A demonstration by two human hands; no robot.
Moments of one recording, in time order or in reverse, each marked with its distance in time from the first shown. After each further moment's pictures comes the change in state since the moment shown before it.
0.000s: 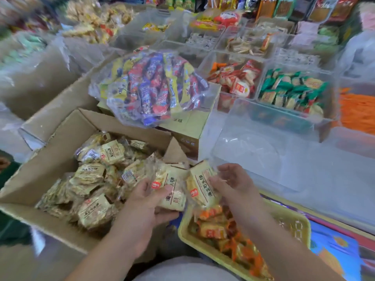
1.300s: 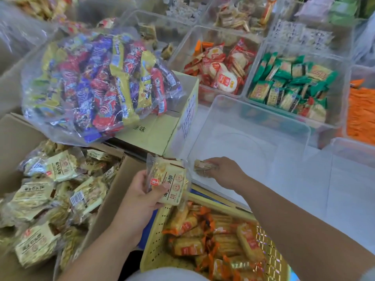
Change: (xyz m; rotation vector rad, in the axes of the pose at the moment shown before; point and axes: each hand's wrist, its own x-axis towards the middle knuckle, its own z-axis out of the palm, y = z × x) left_hand 0.129 -0.027 0.088 0.218 0.011 0.004; right_hand 0.223 0.046 -0.109 -0.858 -0.288 0.168
